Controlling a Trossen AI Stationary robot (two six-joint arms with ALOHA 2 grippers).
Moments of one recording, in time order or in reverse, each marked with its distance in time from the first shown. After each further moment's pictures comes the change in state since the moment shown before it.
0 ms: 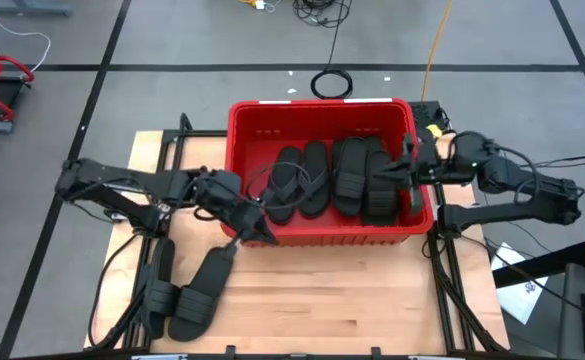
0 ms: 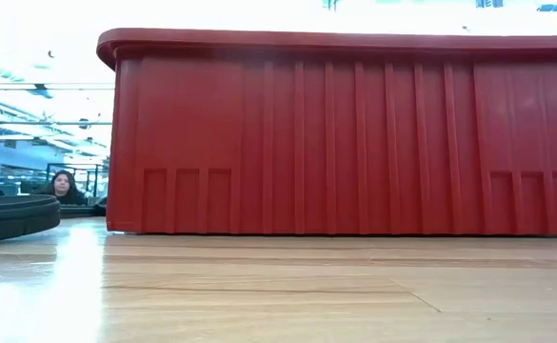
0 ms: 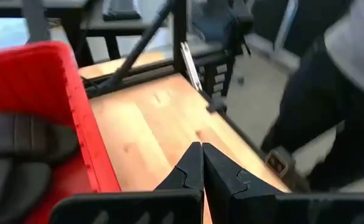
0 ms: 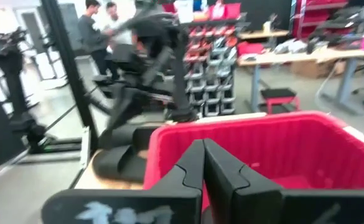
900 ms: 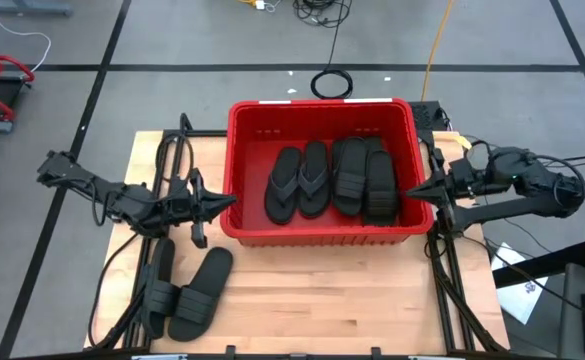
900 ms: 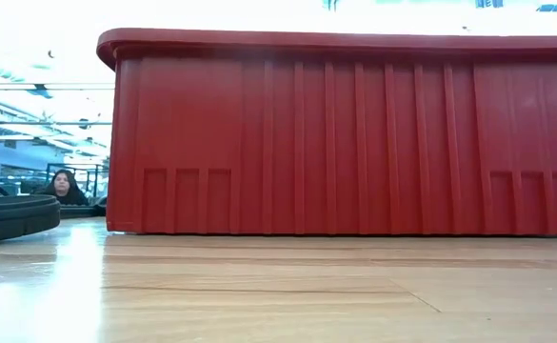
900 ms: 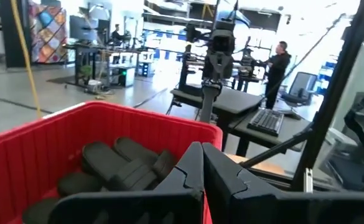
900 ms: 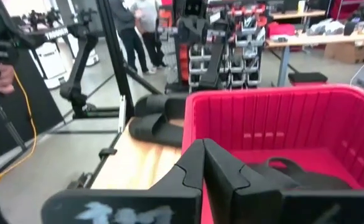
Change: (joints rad) left arm -0.321 -0.486 -0.436 0.443 -1.018 -0.285; right arm 0.201 -0.233 -0.001 -0.319 0.081 0.016
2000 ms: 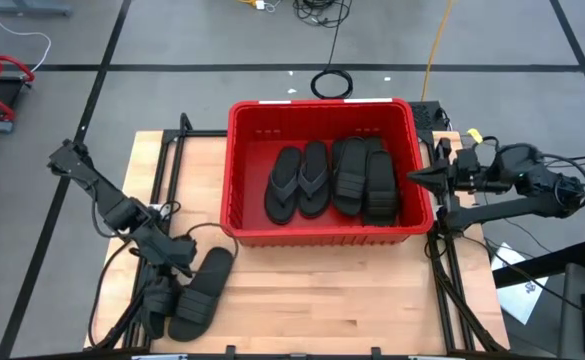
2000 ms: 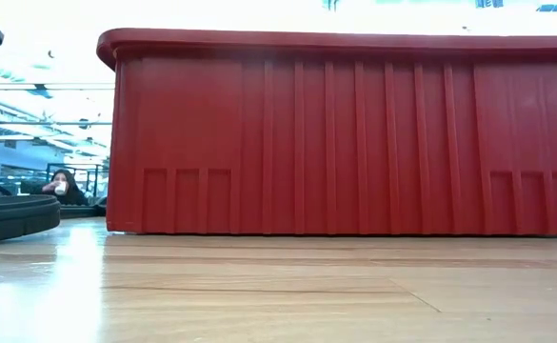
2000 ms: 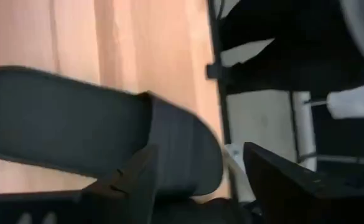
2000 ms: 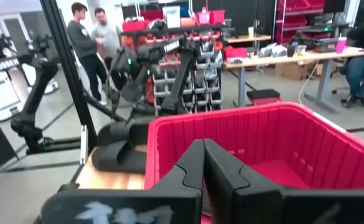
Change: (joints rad) left arm -0.252 0.021 -0.013 -0.877 0.827 -0.632; right arm 0.000 -0.007 0.000 0.076 0.184 0.011
